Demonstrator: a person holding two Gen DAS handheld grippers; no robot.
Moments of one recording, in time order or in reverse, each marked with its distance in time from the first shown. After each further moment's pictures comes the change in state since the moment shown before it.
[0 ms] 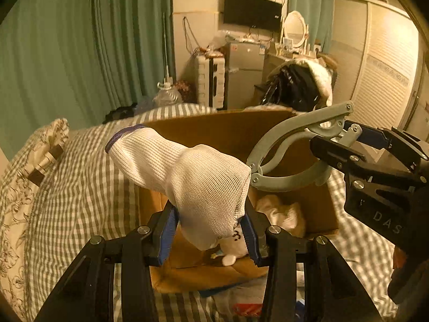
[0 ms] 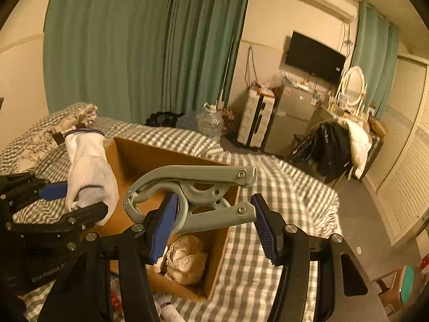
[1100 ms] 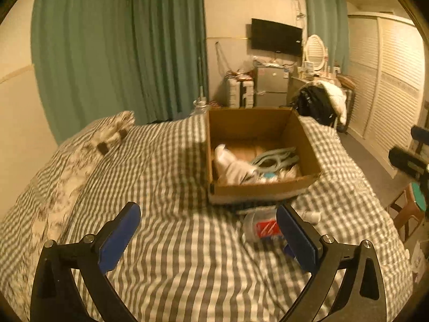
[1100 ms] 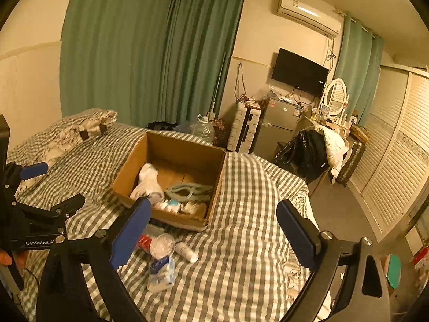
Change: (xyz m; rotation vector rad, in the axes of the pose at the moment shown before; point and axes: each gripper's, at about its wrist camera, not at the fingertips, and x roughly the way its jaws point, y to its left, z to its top) left arm -0.160 0.006 -0.121 -0.065 -0.146 0.171; right arm -0.198 0.017 -0.078 -0.017 -0.082 -0.064
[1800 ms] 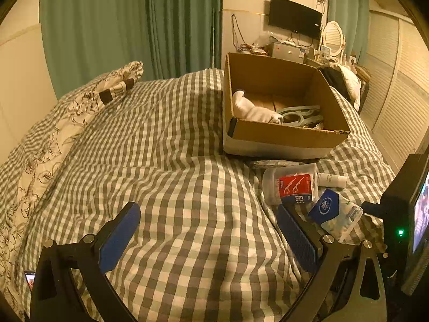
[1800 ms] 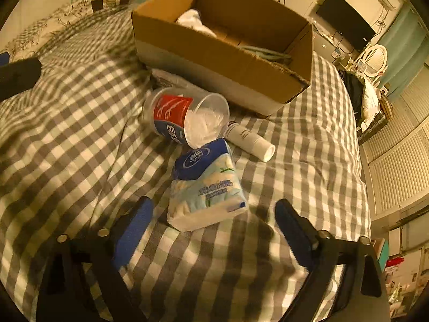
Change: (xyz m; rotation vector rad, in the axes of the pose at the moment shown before) left arm 0.049 0.019 -0.058 -0.089 0.150 0.007; right arm 0.134 0.087 -0.137 -0.193 0.472 0.033
